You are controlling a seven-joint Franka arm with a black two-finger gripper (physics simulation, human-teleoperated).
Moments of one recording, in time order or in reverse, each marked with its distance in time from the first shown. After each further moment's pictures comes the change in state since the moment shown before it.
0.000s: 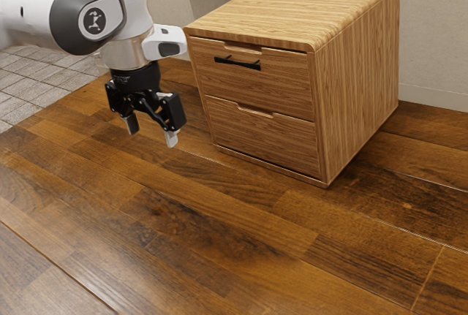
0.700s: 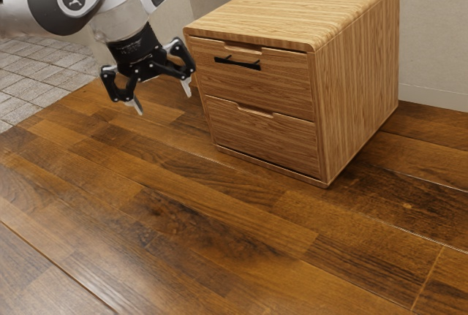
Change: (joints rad) arm 0.024 0.038 0.012 0.087 -0.122 0.157 -0.761
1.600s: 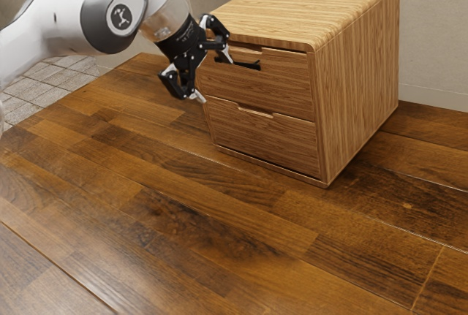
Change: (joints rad) arm -0.031 0.081 -0.003 0.015 -0.078 0.313 -0.620
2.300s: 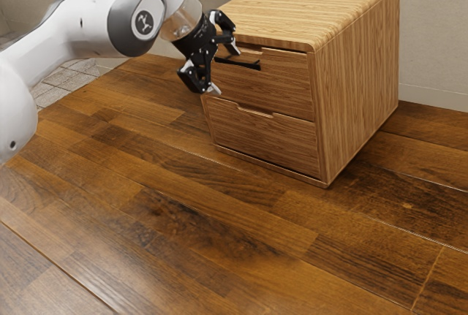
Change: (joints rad) arm 0.029 0.128 -0.012 0.112 -0.001 0.076 -0.121
